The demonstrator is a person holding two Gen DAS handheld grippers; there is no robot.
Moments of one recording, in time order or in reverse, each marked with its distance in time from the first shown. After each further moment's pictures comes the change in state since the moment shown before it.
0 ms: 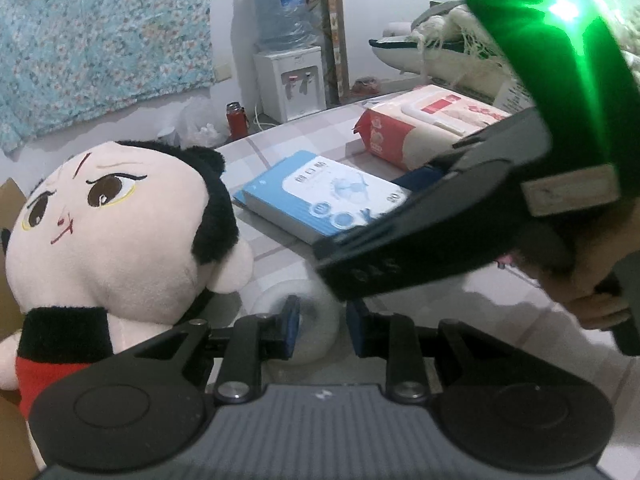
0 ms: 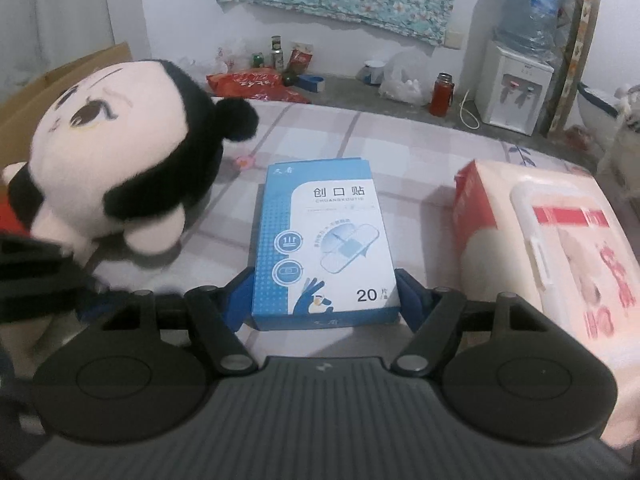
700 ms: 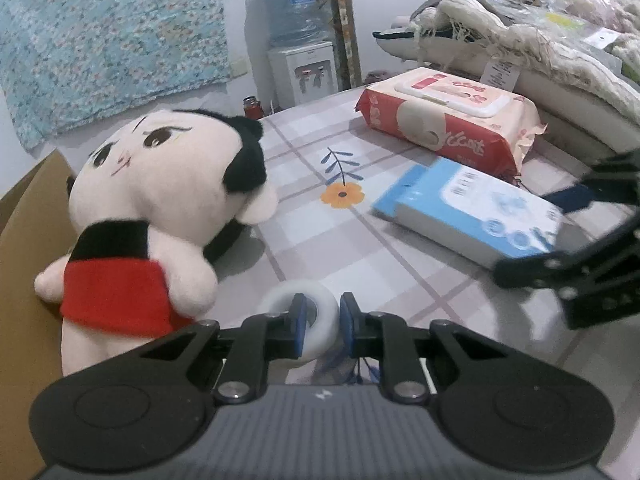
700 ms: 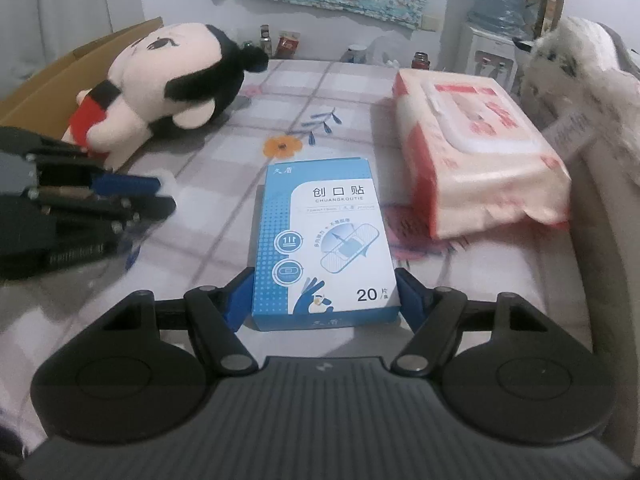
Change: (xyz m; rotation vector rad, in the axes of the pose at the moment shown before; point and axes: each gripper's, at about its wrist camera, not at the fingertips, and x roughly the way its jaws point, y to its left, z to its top) left arm -0.042 -0.010 -0.036 0.008 0.016 0.061; right arm -0.120 0.002 -0.113 0.042 0.037 -0.034
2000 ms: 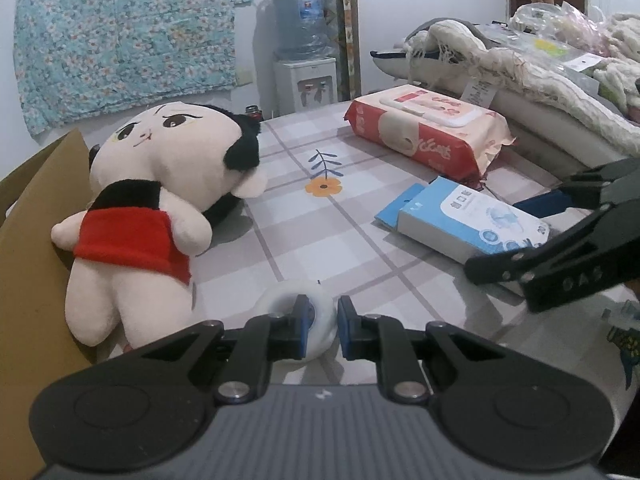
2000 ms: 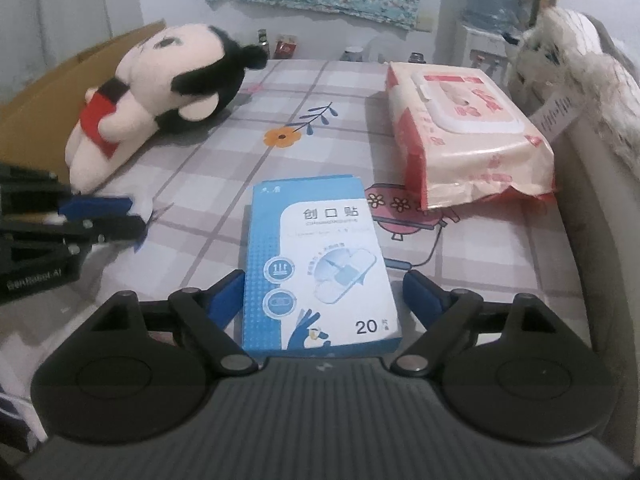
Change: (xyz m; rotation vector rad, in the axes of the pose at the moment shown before) left arm -0.037 -0.015 -0.031 -0.074 -0.056 -0.022; right arm -0.008 0.004 -0.009 0.001 -0.019 -0.011
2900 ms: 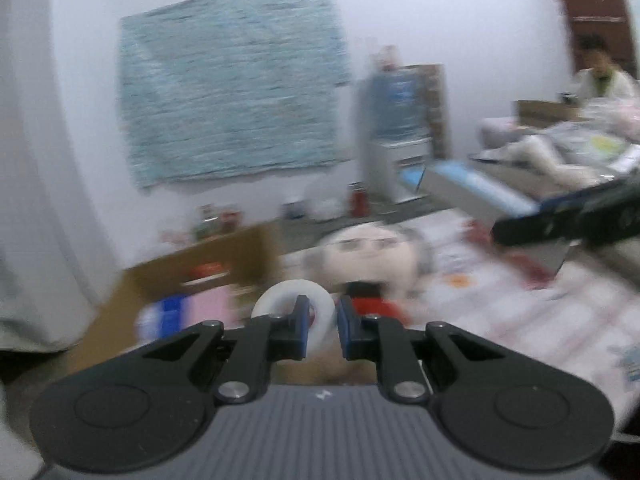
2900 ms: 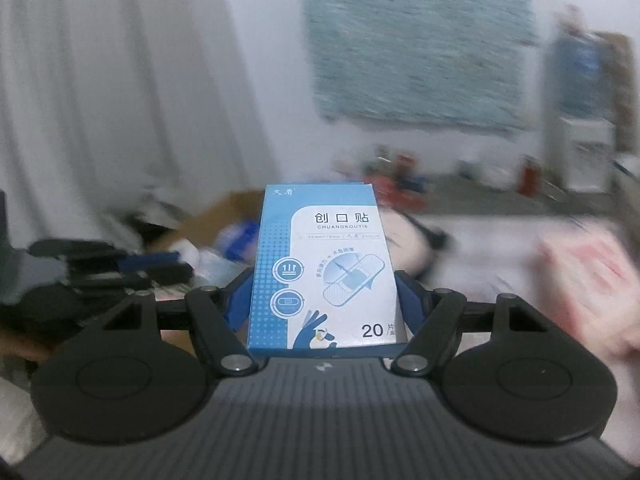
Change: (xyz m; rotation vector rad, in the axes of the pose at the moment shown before) left arm -0.168 0.087 0.013 -0.053 -0.204 0.269; right arm -0.104 0.090 0.097 0.028 -0.334 0.404
